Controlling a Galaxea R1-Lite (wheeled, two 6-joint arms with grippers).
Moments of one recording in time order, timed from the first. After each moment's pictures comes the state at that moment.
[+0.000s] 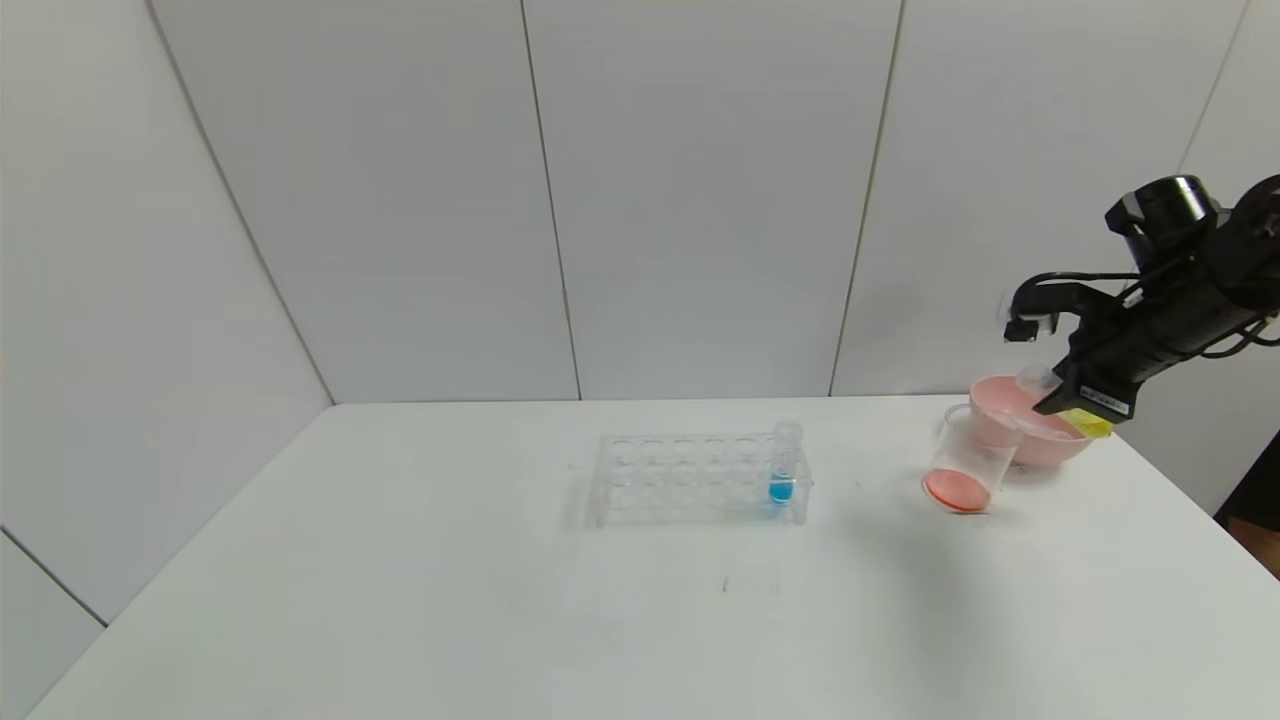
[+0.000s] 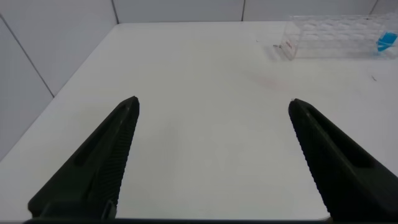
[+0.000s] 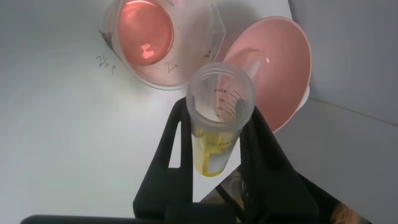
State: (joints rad) left arm 0.00 0.00 0.00 0.02 0.00 -0.02; right arm -0.06 2.12 -2.00 0.83 0.06 -1.08
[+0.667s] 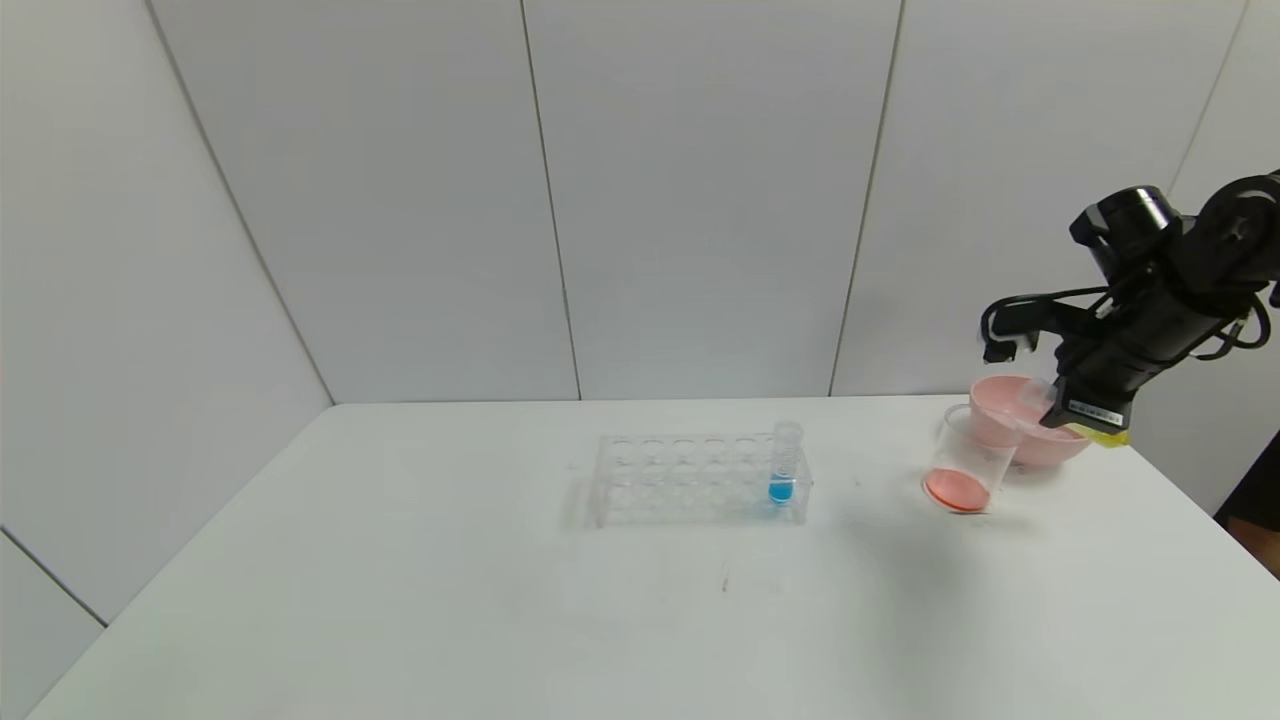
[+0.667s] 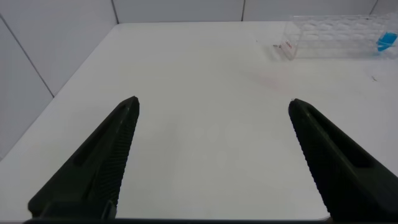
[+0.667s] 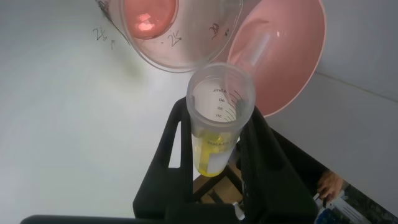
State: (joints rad) left arm 0.00 0.00 0.00 0.02 0.00 -0.02; right arm 0.00 2.13 -2.00 0.89 -0.12 -1.05
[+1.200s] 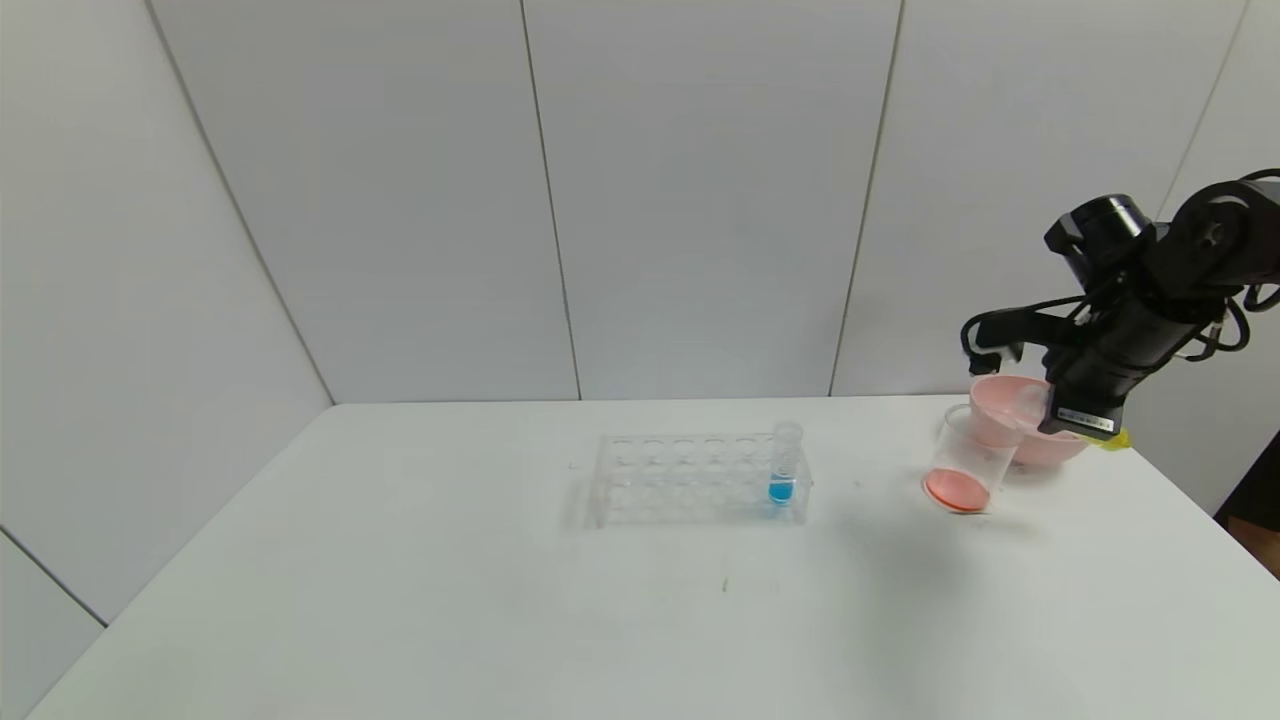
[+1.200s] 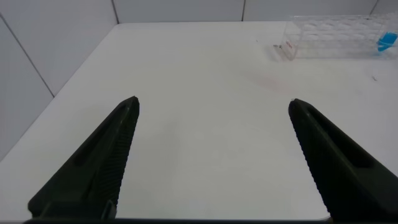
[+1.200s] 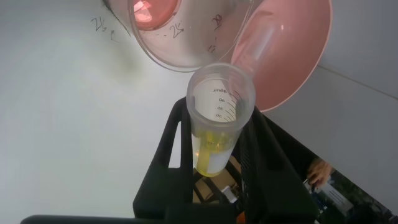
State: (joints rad) left arm 0.00 0.00 0.00 0.02 0.00 -0.02; right arm 0.04 2.14 -2.00 0.90 -0.21 -1.05
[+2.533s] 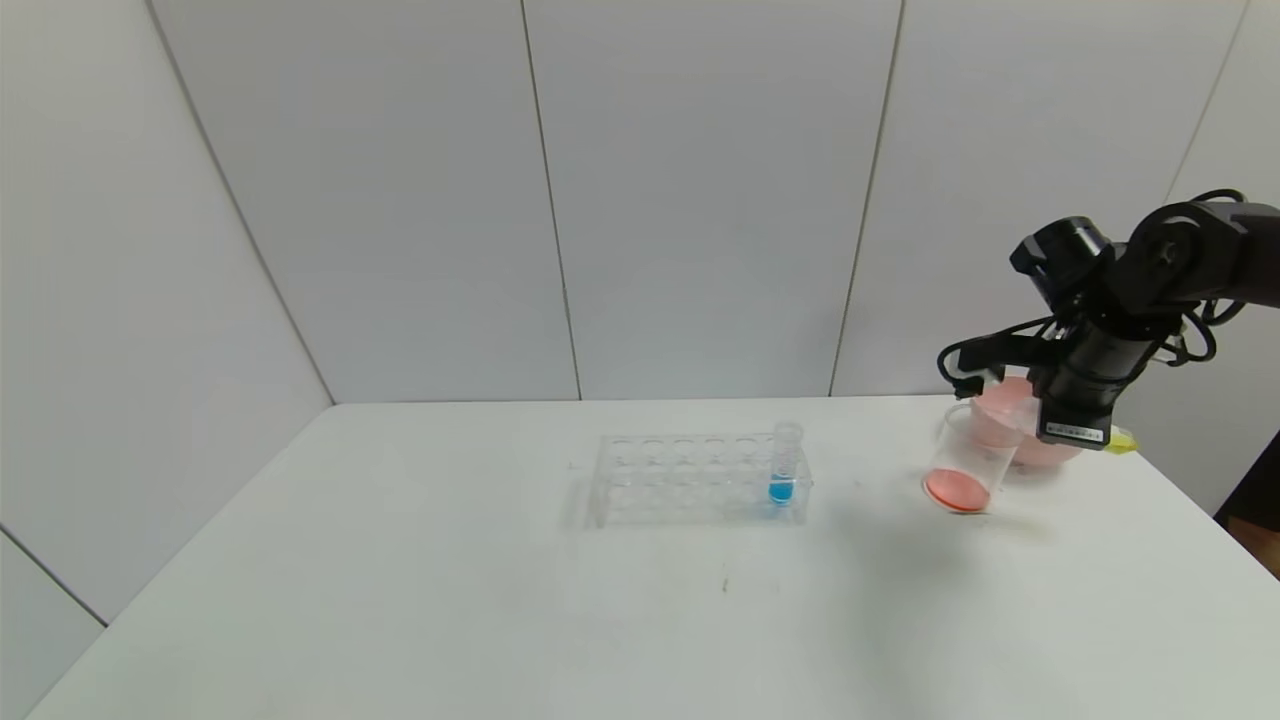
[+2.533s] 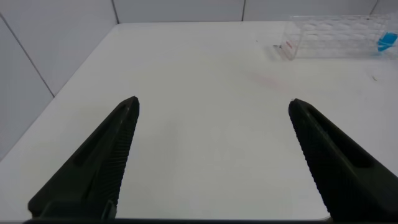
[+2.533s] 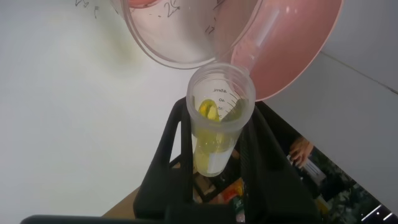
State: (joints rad) left arm 0.00 0.00 0.00 0.02 0.00 -0.02; right arm 0.07 2.18 -2.00 0.90 -0.37 -1.08
